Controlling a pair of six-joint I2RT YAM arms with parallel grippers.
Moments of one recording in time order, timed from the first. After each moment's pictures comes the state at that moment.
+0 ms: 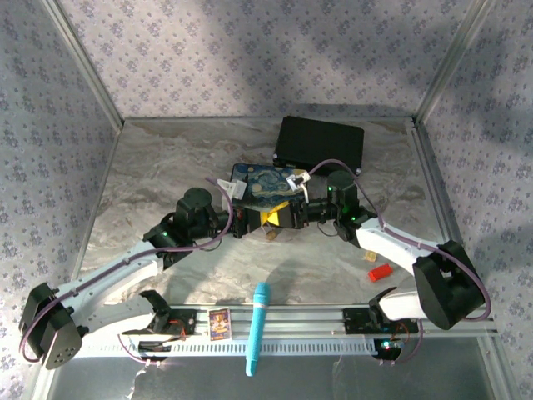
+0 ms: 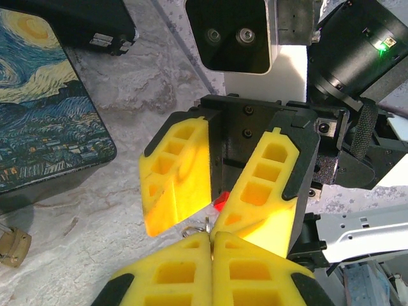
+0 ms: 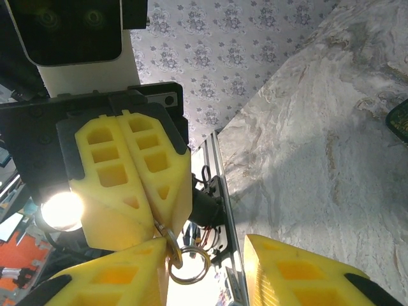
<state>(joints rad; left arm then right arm) -0.79 1.01 0.70 0.02 0.43 -0.73 0.52 1.33 0.66 0.46 -1.09 0.66</state>
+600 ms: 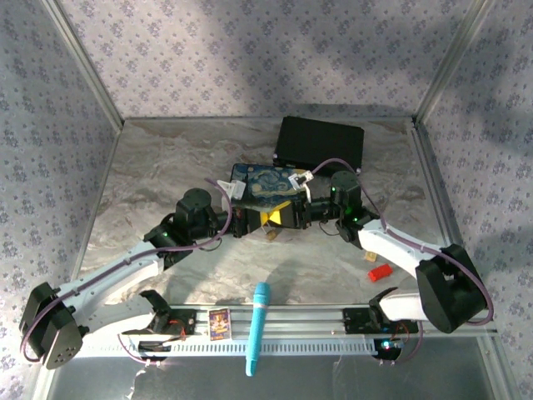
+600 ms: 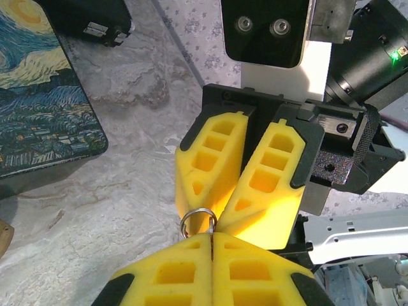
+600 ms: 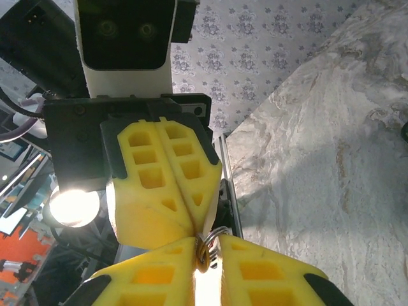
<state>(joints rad) -0.78 1.02 0.68 0.05 0.46 -0.80 0.52 1.31 0.65 0.50 -1.12 0.67</state>
